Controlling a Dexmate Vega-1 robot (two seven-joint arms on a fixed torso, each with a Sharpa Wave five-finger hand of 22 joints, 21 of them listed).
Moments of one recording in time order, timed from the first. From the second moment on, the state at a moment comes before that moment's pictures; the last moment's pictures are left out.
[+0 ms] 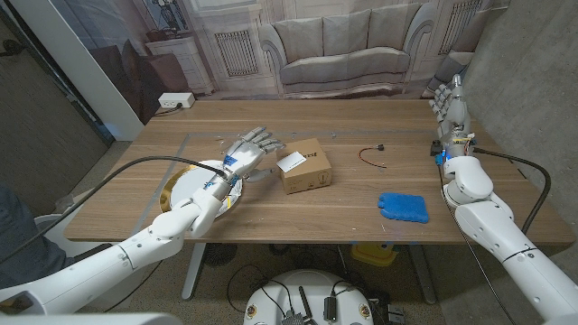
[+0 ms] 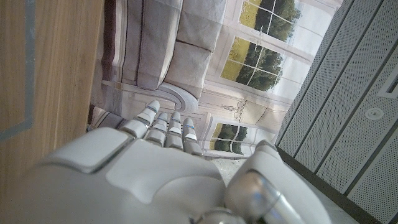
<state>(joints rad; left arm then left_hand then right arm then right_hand) 0.94 0.89 0.68 -1.73 1.00 0.09 0.67 1.10 0.00 0.12 -0.13 0.29 0.50 -0.21 0.22 0.19 0.51 -0.22 0.19 0.19 0.29 -0.04 0.19 0.18 0.07 -0.03 0.20 0.17 -1.13 -0.59 -0.08 -1.75 0.58 0.29 -0.35 0.17 0.00 0.12 0.03 0.22 0.15 0.07 0.20 0.18 0.18 0.11 0.22 0.18 0.12 0.05 0.18 0.18 0.20 -0.02 0.20 0.18</state>
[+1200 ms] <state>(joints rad) 0.91 0.84 0.73 -1.68 0.98 0.02 0.73 1.12 0.02 0.12 -0.12 0.27 0.60 -0.22 0.25 0.19 0.58 -0.22 0.20 0.19 0.33 -0.04 0.20 0.18 0.08 -0.03 0.20 0.17 -1.15 -0.59 -0.07 -1.76 0.58 0.28 -0.35 0.17 0.00 0.12 0.03 0.22 0.16 0.07 0.20 0.18 0.19 0.11 0.22 0.18 0.12 0.05 0.18 0.18 0.20 -0.02 0.20 0.18</state>
